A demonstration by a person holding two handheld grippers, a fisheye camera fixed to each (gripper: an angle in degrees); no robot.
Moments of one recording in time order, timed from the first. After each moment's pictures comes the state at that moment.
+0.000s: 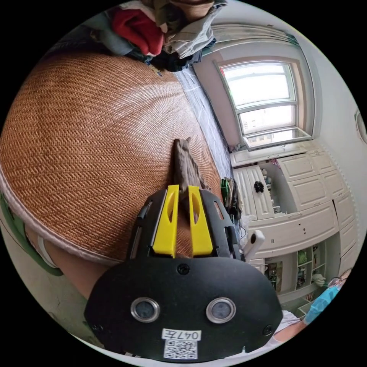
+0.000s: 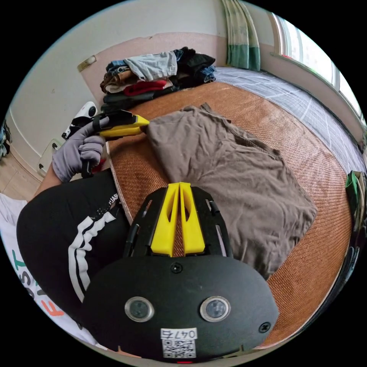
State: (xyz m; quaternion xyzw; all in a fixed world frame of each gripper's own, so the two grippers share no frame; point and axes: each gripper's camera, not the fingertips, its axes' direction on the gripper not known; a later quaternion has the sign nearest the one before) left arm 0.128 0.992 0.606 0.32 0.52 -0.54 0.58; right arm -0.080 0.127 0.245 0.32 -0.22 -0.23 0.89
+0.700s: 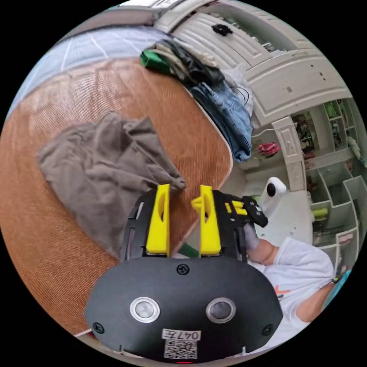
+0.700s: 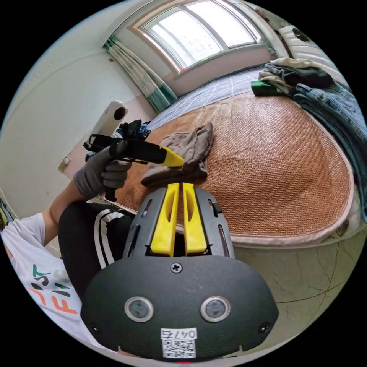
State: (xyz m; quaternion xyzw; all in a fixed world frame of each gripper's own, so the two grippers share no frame) left arm 0.244 0.299 0.193 0.15 0.55 -0.03 0.82; right arm 0.132 0.361 0.313 0.40 -0.35 0.10 0.84
